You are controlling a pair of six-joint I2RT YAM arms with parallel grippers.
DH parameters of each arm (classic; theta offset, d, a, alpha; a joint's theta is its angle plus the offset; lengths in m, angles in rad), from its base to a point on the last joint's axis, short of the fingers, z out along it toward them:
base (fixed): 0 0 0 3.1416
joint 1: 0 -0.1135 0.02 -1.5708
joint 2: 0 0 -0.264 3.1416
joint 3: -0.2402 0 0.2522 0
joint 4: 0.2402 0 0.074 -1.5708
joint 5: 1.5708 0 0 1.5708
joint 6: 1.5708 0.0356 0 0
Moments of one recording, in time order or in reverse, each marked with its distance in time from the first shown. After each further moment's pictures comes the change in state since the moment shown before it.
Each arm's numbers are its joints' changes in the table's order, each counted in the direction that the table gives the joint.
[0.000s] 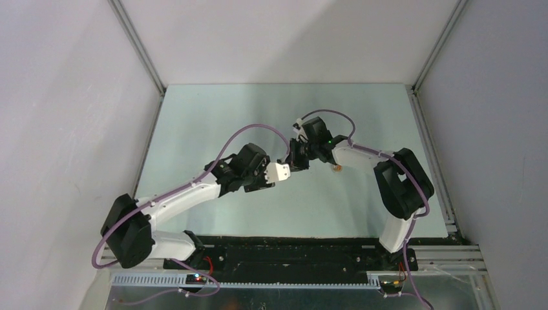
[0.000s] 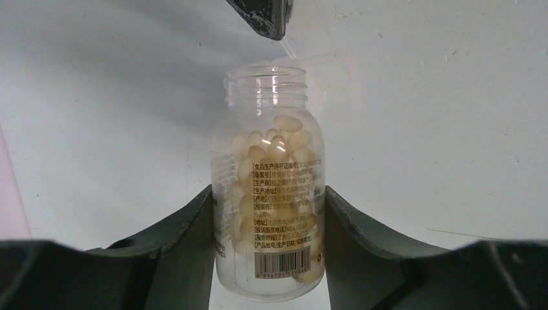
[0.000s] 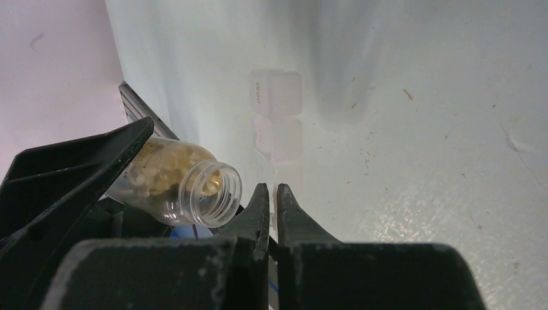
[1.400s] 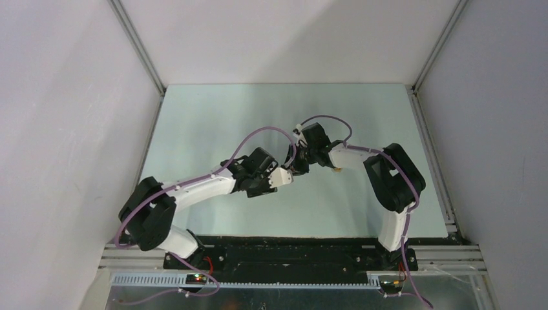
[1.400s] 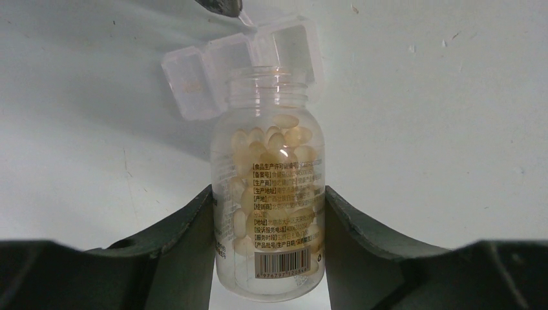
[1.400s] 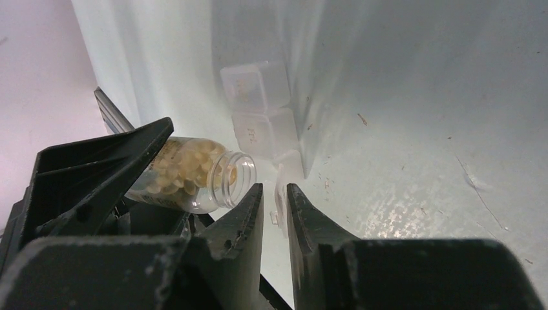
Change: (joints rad) left arm 0.001 -0.178 0.019 -0.014 -0.001 -0.047; right arm 0.011 -0.091 0.058 -0.124 0.001 -0.028
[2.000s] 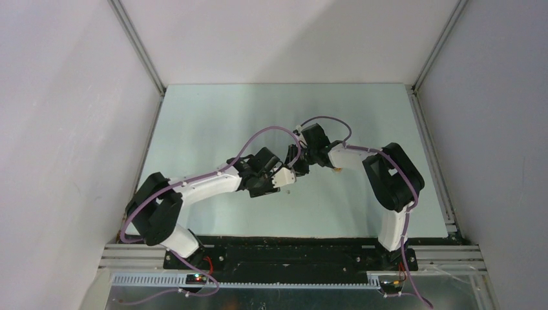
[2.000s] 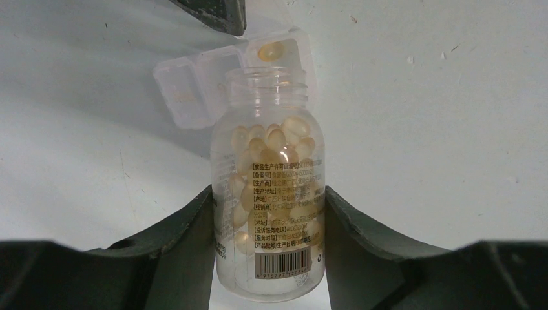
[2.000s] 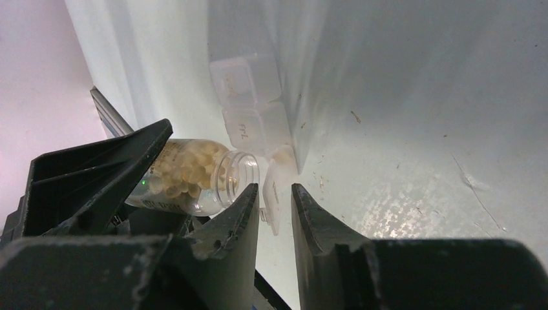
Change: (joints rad) left arm 0.027 -0.060 -0.061 0.044 -0.032 -0.034; right arm 0.000 -0.011 0.000 0.006 -0.002 0.000
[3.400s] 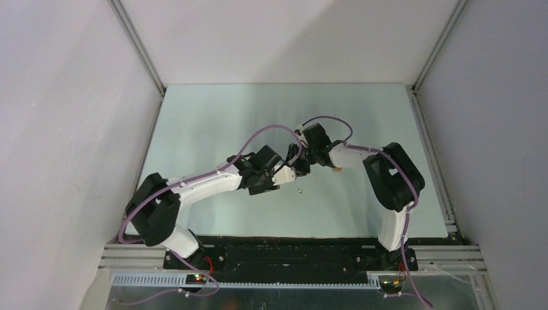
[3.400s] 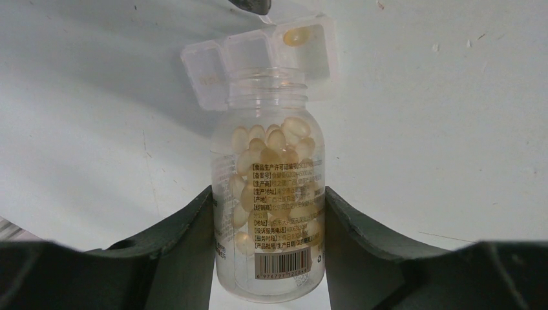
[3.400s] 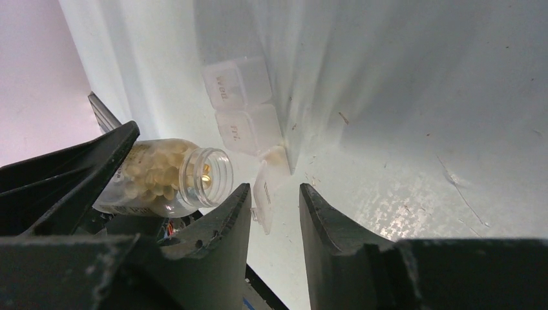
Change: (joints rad) left arm 0.011 0.007 -0.047 0.056 -0.072 -0.009; right arm 0.010 0.000 0.000 0.009 0.010 -0.001
